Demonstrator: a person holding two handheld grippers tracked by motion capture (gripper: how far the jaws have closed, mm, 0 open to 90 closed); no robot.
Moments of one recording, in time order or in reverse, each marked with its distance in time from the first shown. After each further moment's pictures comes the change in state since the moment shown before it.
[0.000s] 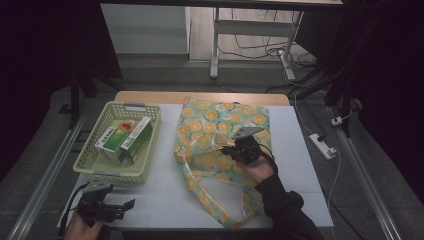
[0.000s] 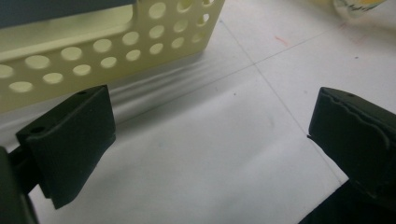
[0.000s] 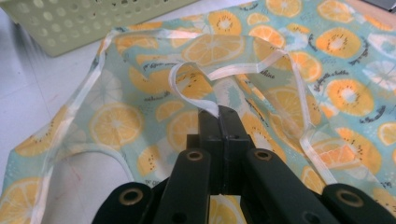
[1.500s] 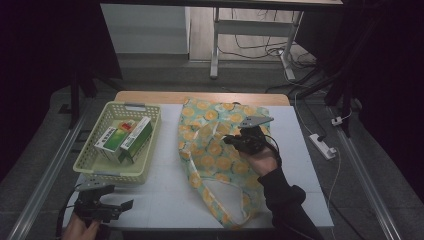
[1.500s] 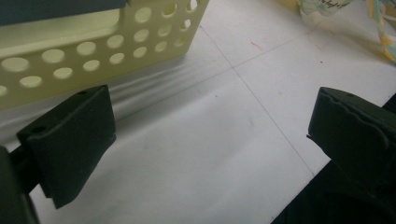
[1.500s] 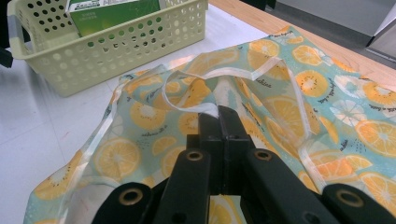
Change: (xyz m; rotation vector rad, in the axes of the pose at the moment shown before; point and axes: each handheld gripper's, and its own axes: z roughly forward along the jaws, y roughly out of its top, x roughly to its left) left arm 0.010 -0.001 -0.004 -0.017 -0.112 -0.007; right arm -0.008 0.026 -0.024 -0.097 -0.007 0.013
